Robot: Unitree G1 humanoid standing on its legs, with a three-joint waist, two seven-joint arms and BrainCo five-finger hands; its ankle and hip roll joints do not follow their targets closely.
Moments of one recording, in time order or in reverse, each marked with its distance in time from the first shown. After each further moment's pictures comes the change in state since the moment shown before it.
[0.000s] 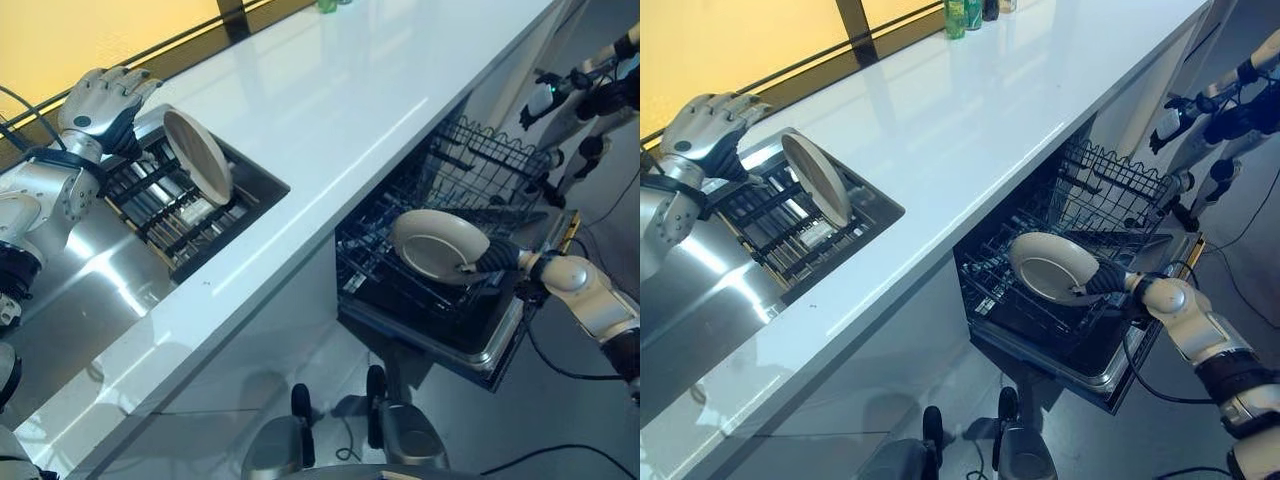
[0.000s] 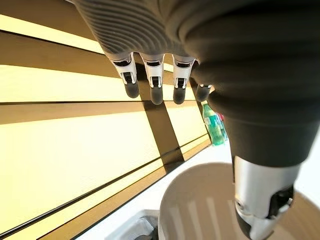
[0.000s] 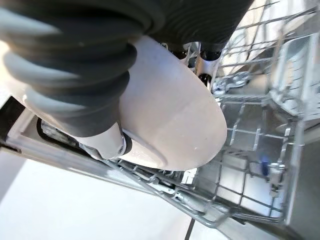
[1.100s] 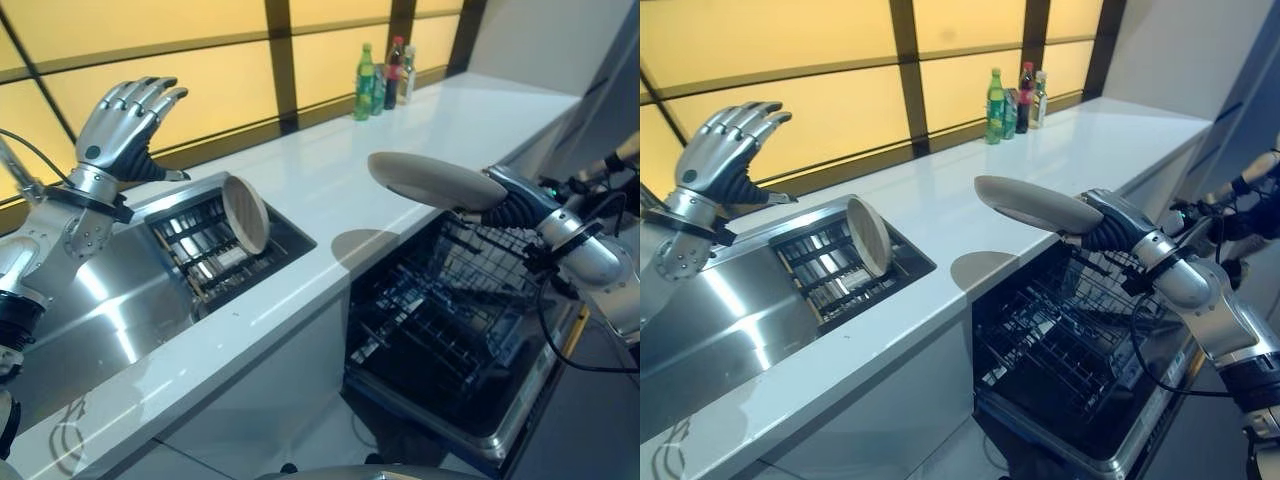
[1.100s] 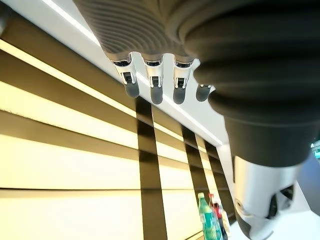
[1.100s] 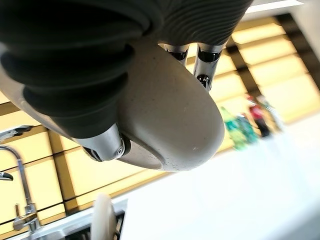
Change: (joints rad) left arm 0.400 0.006 0.403 -0.250 -0.030 -0.165 0.117; right arm 0.171 -0.073 -0.302 -0.316 -0.092 -0.333 -0.262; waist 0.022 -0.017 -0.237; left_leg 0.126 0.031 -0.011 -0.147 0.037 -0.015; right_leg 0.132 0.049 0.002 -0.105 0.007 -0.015
